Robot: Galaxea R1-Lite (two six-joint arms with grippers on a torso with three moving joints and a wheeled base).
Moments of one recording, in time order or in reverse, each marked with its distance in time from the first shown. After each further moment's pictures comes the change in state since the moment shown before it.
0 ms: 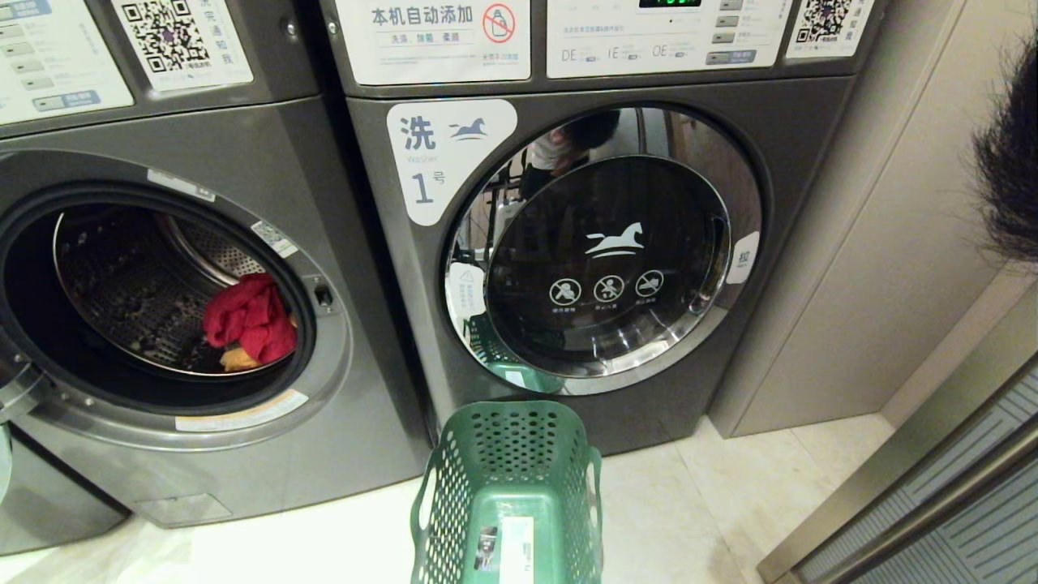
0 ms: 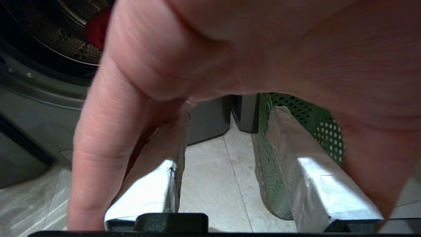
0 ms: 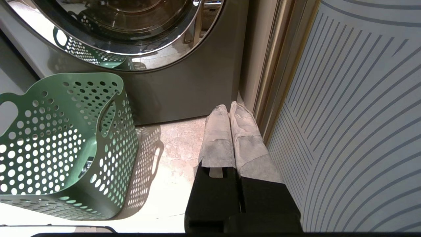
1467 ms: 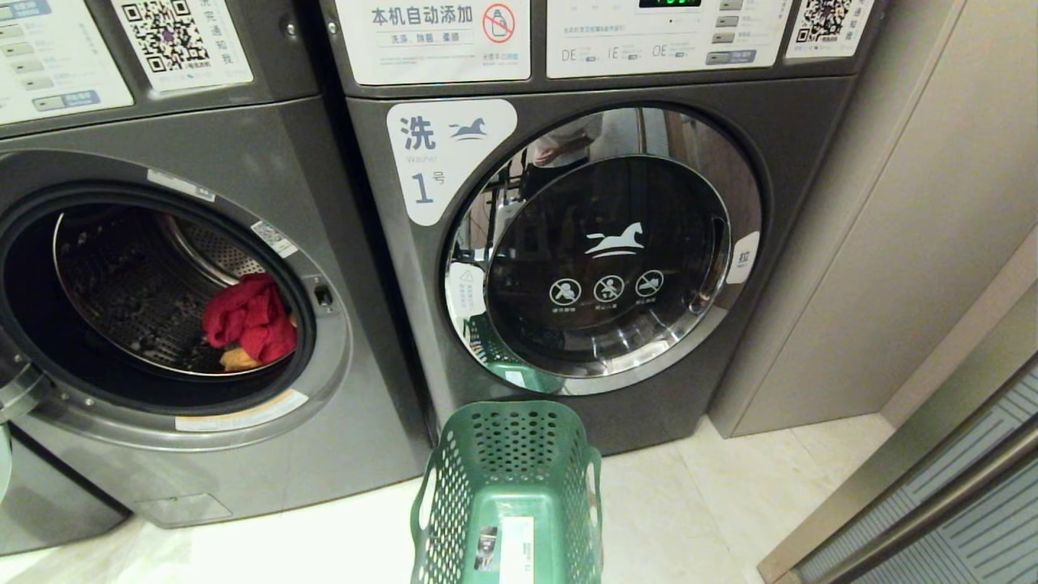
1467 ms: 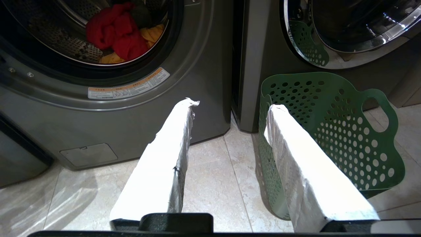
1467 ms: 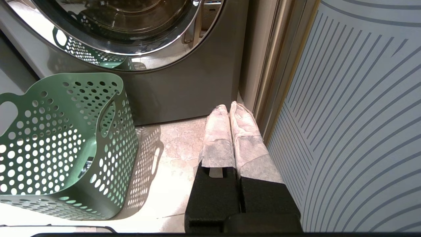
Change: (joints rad) left arm 0.000 0.000 0.000 0.000 0.000 0.000; right arm 0.000 0.000 0.000 0.000 0.000 0.000
